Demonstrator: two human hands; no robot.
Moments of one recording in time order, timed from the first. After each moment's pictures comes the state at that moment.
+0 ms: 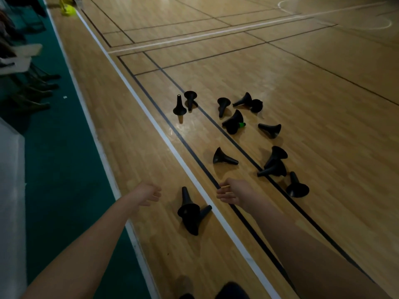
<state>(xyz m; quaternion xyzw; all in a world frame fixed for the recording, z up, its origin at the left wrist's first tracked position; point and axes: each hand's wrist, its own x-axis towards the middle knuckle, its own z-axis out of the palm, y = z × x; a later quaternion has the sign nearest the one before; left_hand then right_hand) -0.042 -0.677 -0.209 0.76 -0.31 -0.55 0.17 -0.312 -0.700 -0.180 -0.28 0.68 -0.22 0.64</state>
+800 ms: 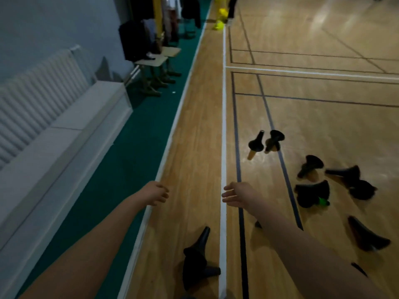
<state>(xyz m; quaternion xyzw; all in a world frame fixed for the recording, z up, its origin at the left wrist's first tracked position) -0.041 -0.822 -0.187 0.84 -0.14 -0.44 0.29 -0.240 -1.011 -0.180 -0.54 0.53 0.00 0.65</state>
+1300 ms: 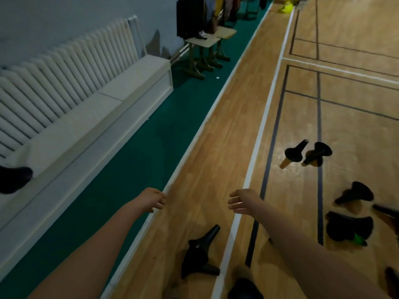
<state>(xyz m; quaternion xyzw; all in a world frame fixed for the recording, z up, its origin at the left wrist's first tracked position) -0.032 -0.784 -0.223 0.84 0.03 -0.43 0.33 -0.170 -1.044 -0.226 -0.61 0.49 0.17 0.61</state>
